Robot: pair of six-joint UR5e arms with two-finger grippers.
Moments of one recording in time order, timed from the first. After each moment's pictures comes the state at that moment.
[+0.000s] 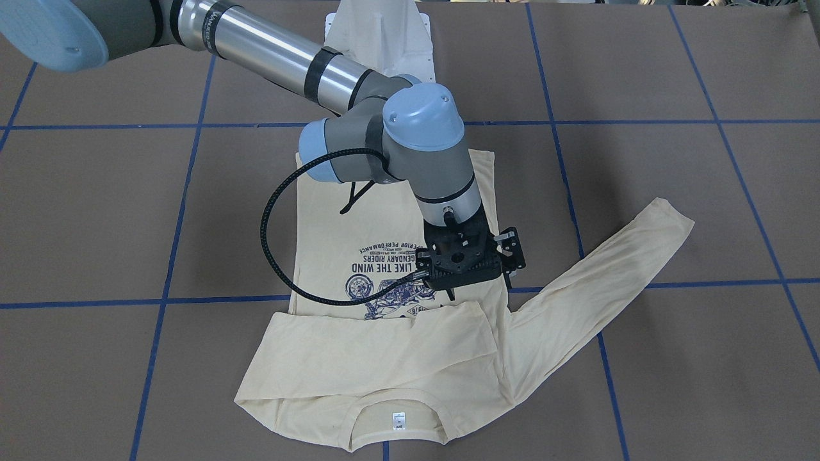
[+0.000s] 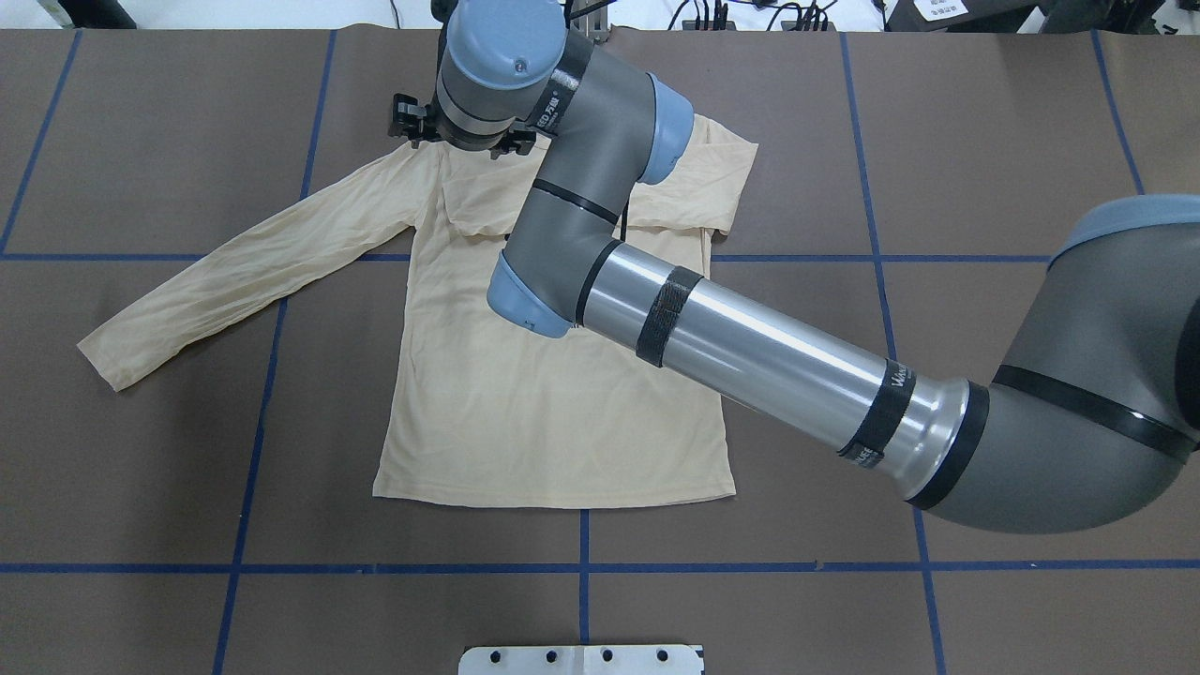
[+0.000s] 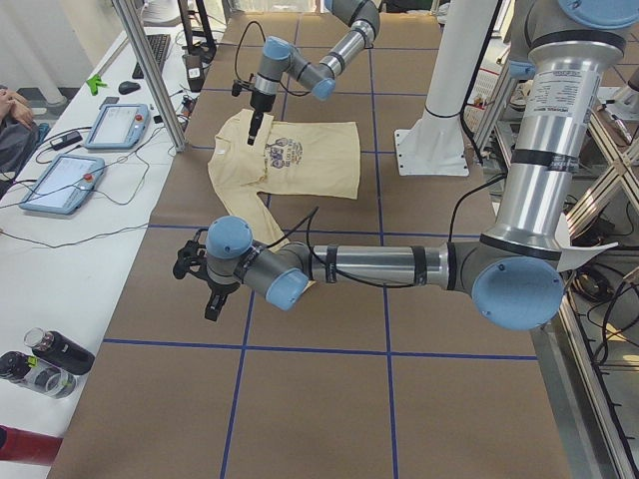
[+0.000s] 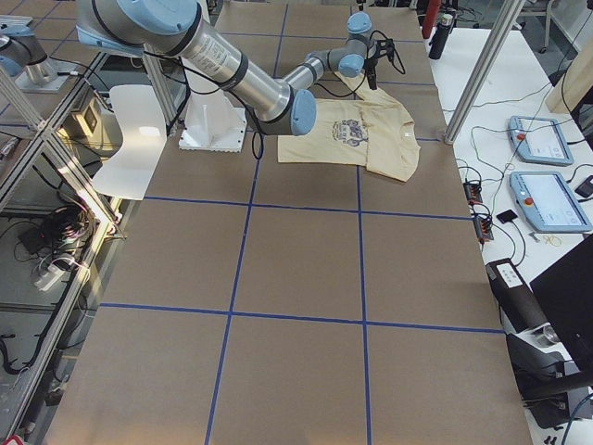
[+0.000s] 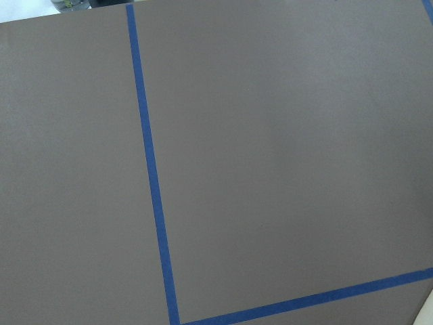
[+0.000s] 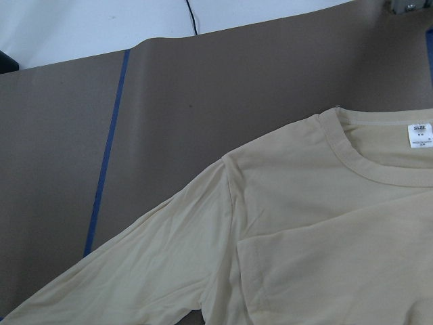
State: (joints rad) left arm -1.45 -1.74 -1.38 -2.17 -2.34 -0.30; right arm 0.65 -0.36 0.94 -1.01 1.80 1.24
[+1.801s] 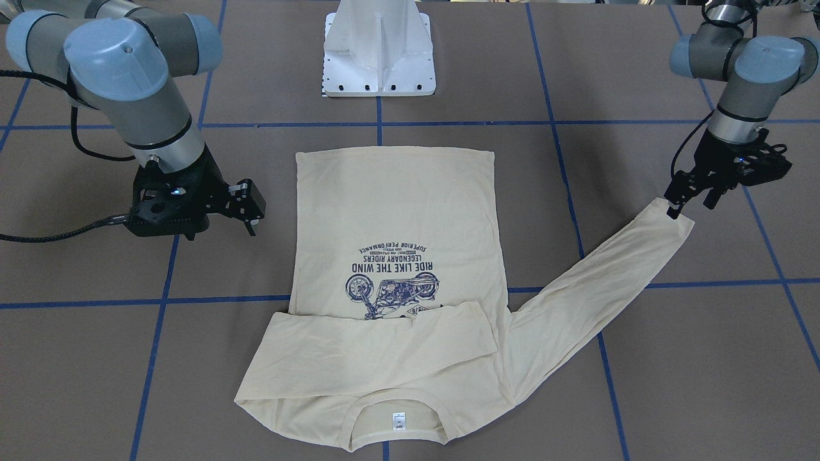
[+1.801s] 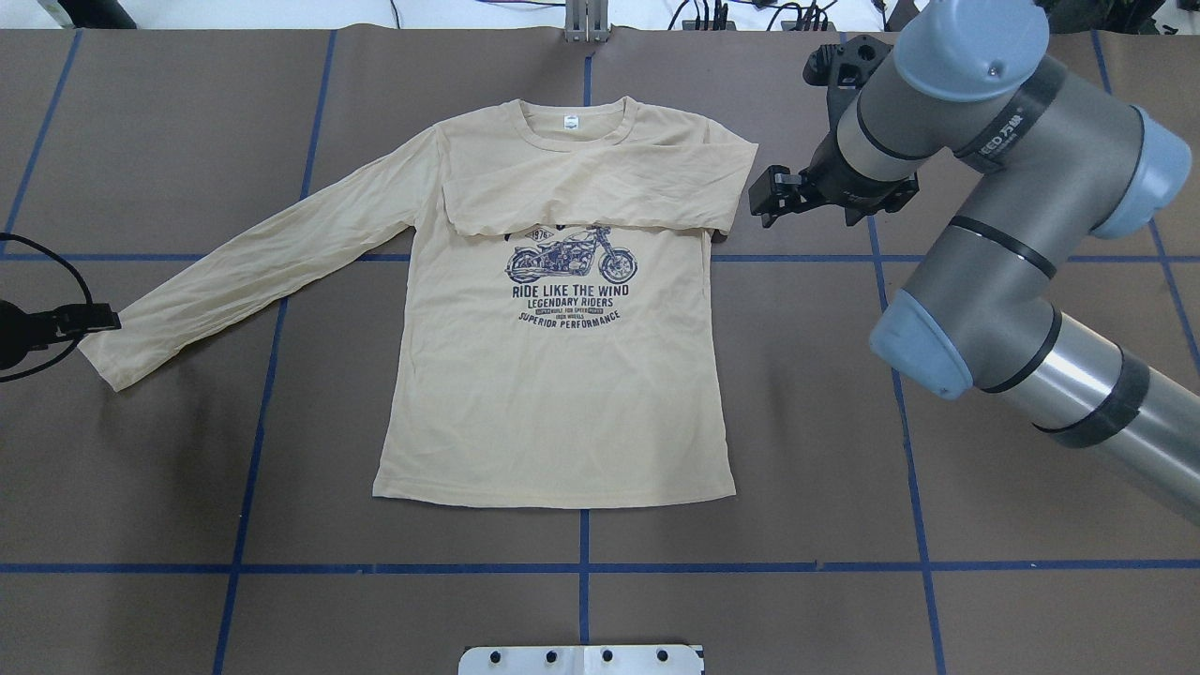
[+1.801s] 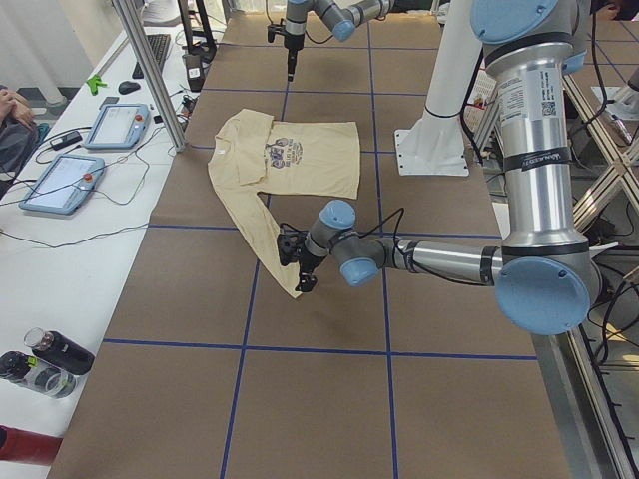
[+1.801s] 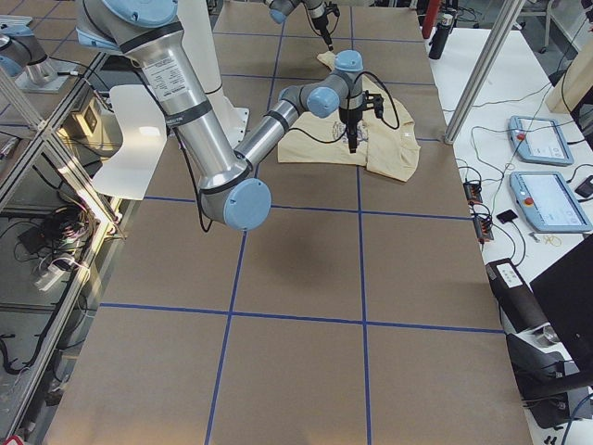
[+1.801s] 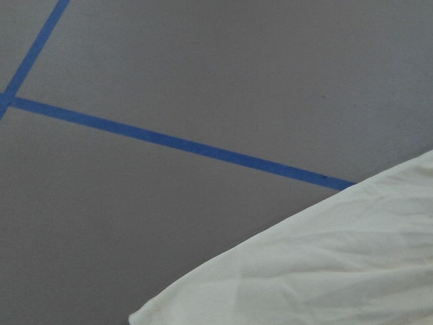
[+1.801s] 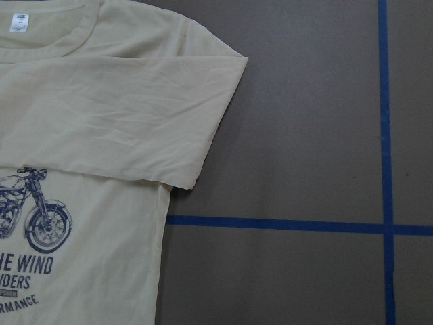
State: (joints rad) left arm -0.83 -1.40 -1.68 -2.47 -1.77 -1.27; right arm 0.84 -1.06 1.82 -1.61 1.99 0.94
